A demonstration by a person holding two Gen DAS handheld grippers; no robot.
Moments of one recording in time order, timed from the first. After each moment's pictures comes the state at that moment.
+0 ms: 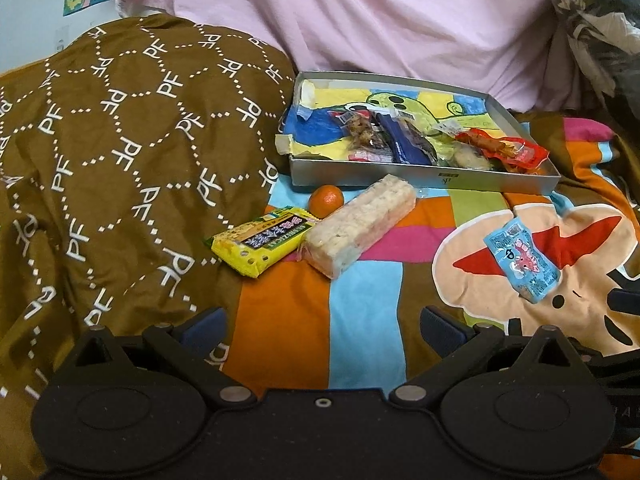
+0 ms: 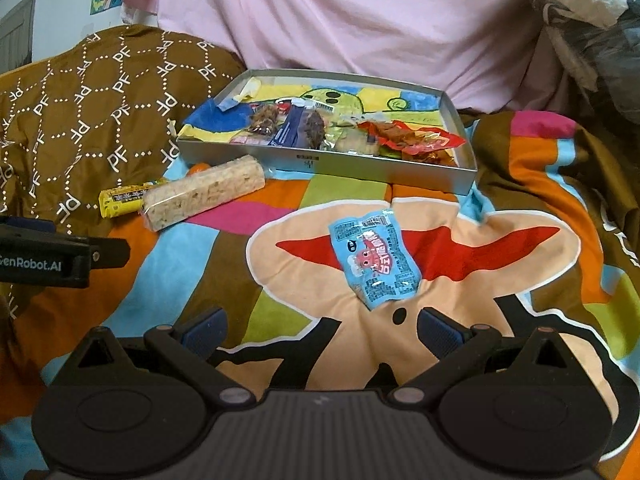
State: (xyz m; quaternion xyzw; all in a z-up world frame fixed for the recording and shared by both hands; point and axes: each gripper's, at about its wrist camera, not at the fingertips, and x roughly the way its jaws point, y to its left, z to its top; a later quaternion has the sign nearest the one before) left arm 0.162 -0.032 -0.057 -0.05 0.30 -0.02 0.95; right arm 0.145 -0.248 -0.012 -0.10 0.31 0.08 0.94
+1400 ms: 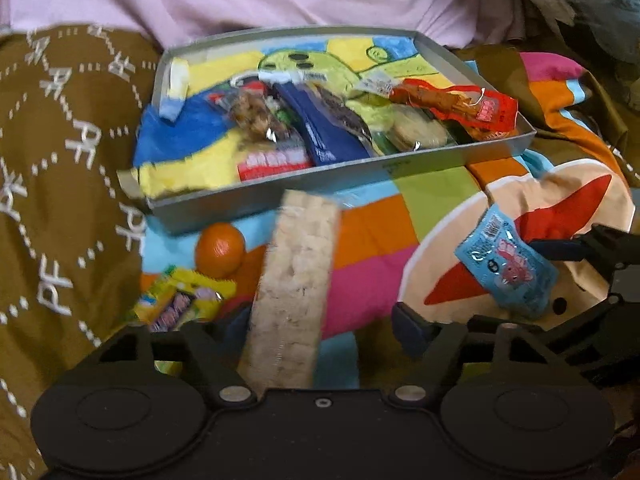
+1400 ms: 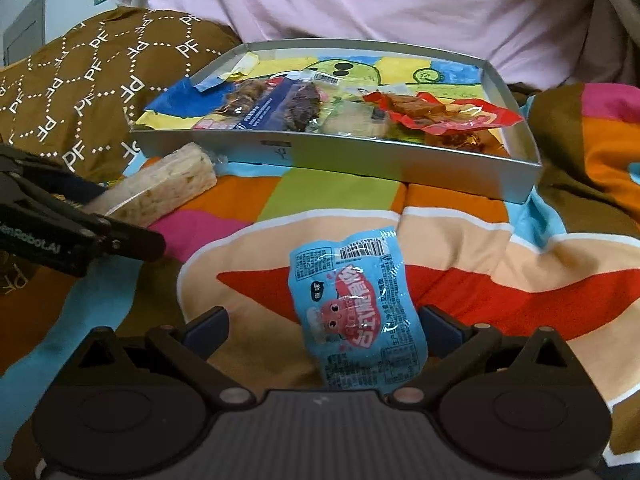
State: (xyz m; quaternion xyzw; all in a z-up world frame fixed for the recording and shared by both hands) left arm 0.285 -0.066 -0.064 0.02 0.36 -0.17 0.92; right arm 0.254 -0.282 -0.049 -0.09 0.33 0.16 0.93
